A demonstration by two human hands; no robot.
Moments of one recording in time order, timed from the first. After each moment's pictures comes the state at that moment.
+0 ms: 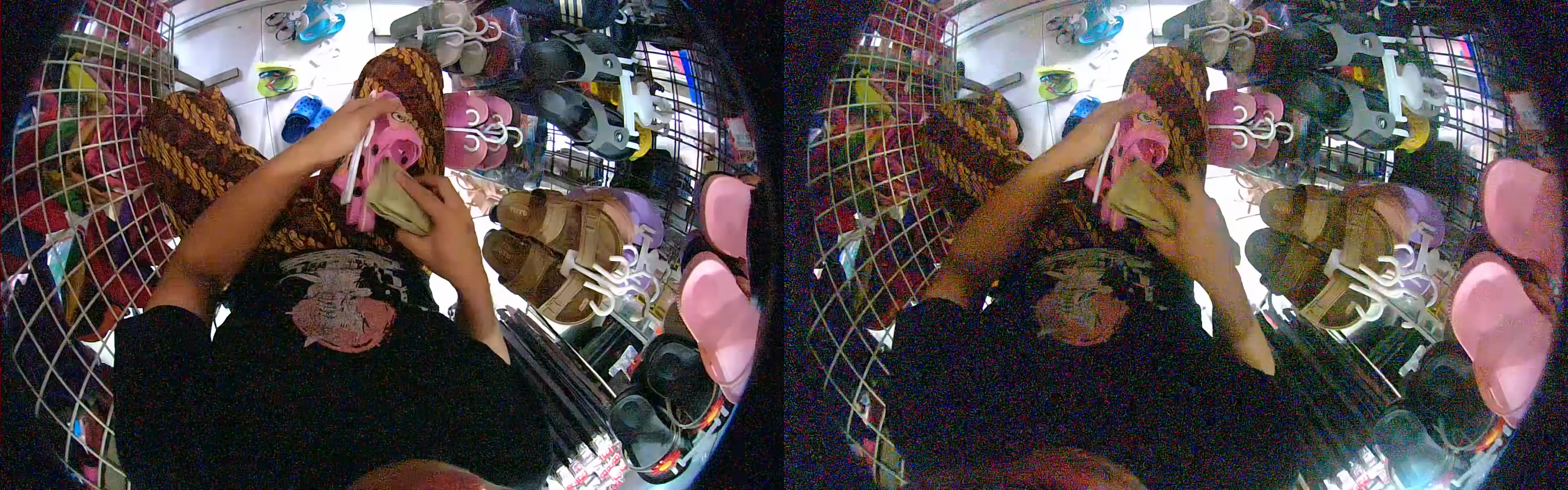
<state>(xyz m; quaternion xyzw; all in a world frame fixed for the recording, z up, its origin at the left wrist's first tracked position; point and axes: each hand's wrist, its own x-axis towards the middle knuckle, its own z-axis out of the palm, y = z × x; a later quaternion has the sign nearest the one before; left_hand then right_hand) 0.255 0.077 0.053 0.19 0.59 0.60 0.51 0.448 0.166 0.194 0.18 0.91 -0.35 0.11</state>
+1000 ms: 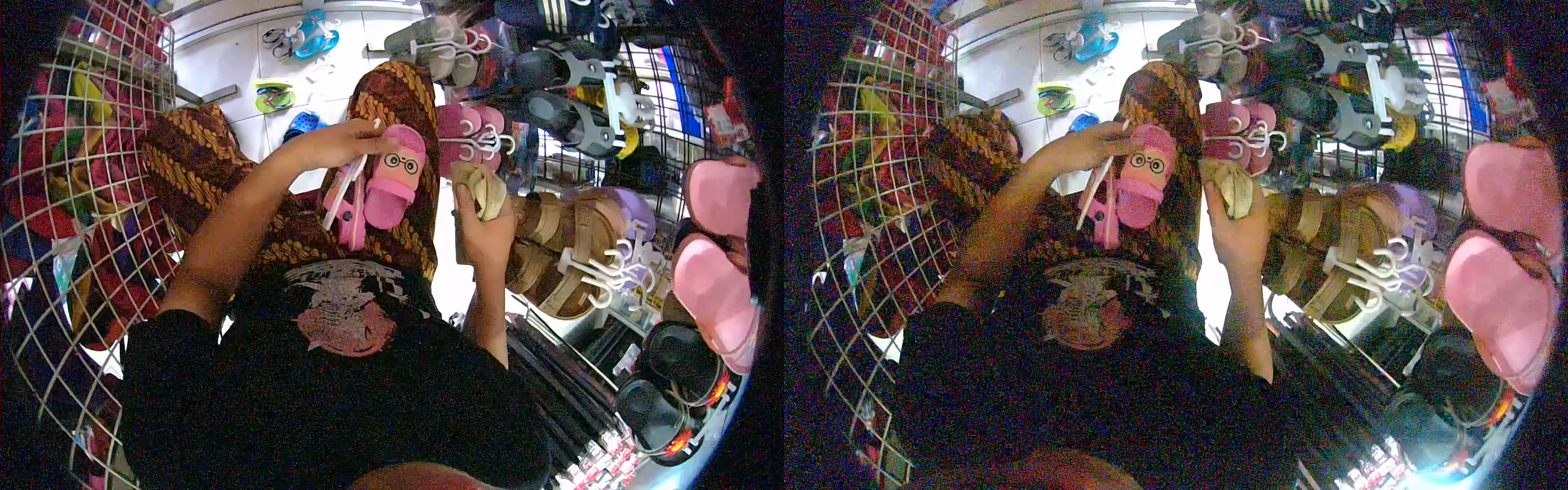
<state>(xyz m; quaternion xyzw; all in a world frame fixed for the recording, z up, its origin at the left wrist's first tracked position) 0.232 0.050 0.113 0.33 0.62 0.43 0.56 0.460 0.191 0.186 0.43 0.80 -0.41 -0.13</state>
